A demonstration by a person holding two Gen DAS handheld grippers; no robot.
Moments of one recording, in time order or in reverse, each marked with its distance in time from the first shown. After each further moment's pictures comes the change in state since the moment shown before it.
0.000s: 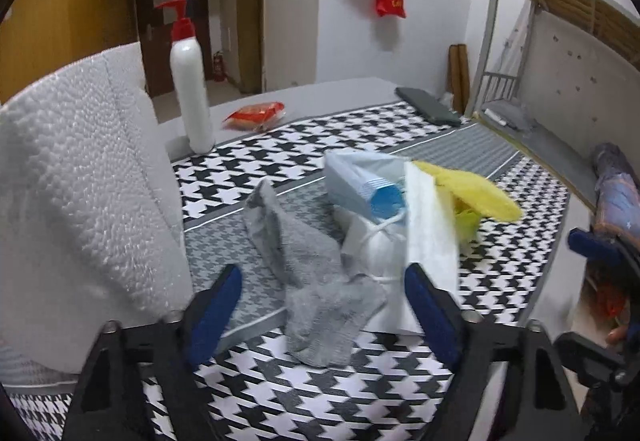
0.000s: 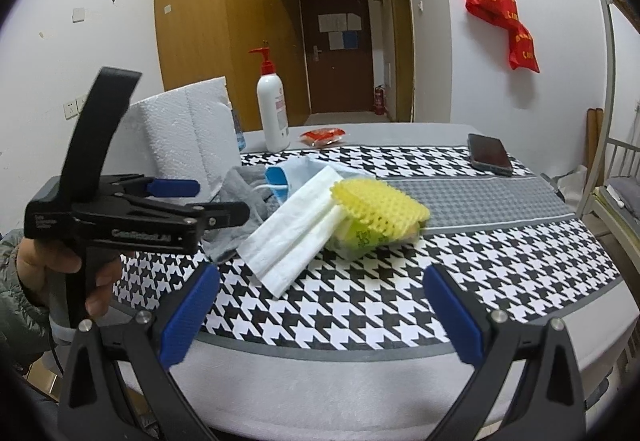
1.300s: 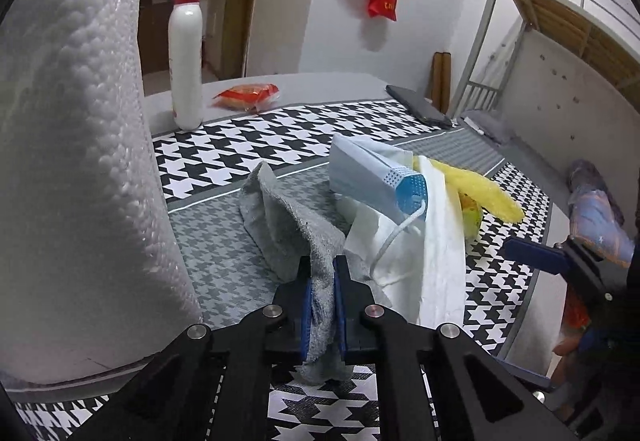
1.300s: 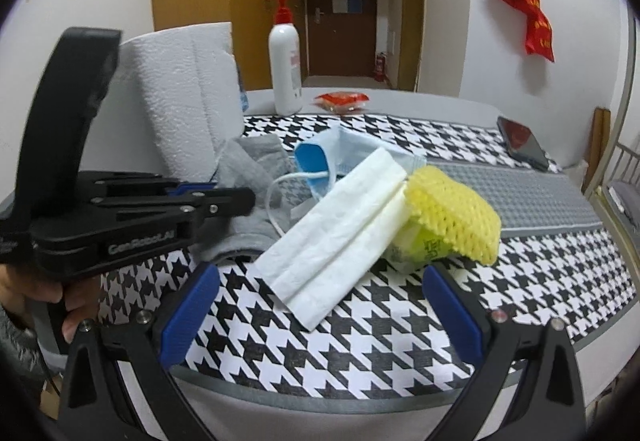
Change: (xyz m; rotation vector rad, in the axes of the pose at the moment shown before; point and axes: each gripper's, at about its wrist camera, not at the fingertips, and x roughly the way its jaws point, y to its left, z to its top) left arm 0.009 0.028 -0.011 -0.071 0.007 -0.147; right arm 0.065 0.038 0.013 -0.036 0.154 -0.040
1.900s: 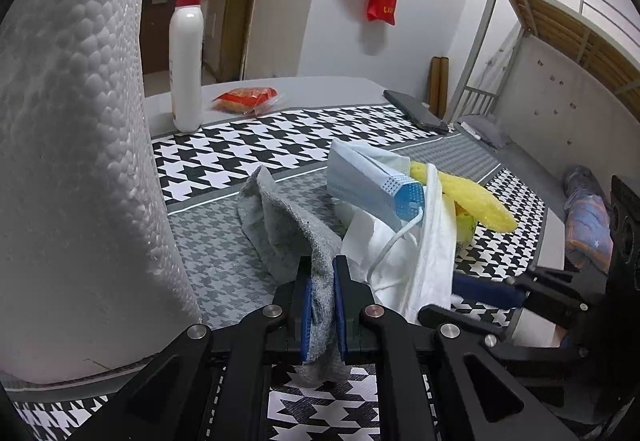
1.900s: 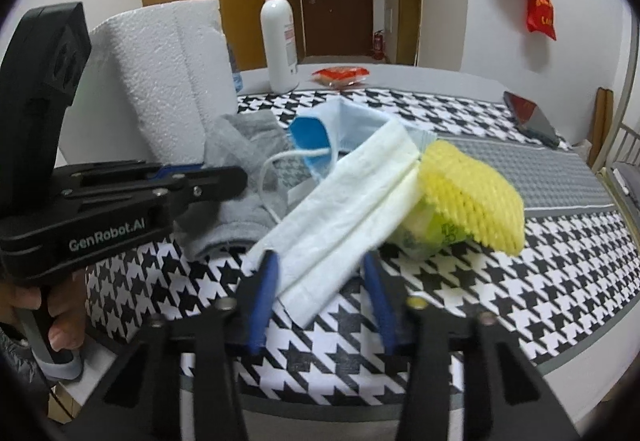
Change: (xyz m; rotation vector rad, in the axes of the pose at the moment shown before) left arm -0.004 0.002 0.002 -0.006 -0.014 -0.015; right arm 0.020 0.001 -0.001 0.026 0.082 0.008
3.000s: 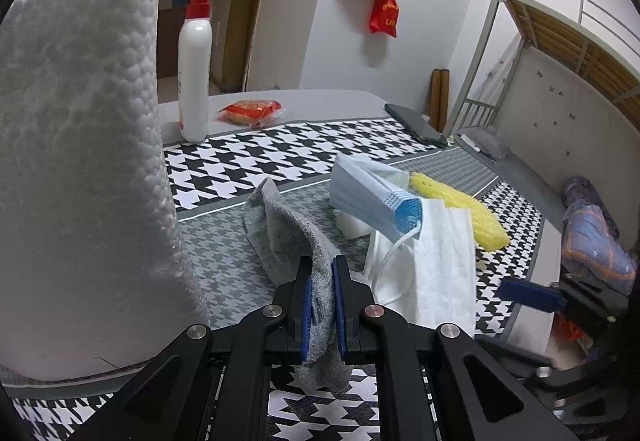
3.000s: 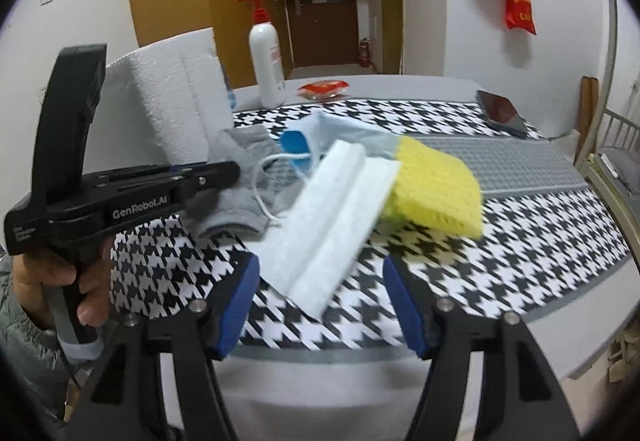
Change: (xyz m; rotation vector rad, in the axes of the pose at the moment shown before) left arm -0.014 0.000 -0.003 -0.014 -0.047 -0.002; right arm -0.039 -0.007 -0.010 0.055 -0.046 -0.019
